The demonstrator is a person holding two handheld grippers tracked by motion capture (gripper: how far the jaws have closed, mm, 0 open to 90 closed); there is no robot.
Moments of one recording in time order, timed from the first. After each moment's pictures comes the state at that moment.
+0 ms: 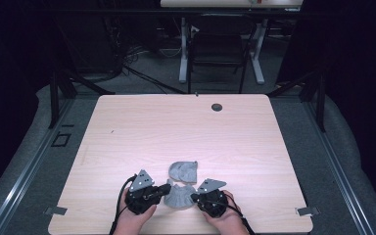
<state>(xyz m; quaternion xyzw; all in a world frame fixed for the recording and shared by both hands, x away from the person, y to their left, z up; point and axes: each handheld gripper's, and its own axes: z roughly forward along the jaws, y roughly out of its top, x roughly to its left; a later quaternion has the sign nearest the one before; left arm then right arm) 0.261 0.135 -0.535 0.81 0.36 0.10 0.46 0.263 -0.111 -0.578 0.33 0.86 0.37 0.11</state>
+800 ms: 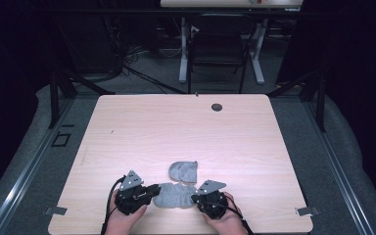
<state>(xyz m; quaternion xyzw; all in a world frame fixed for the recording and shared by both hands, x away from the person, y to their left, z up) 0.263 0.160 -0.541 0.80 0.39 0.10 0.44 0.258 -0.110 -0.577 0.34 0.86 0.36 0.11</state>
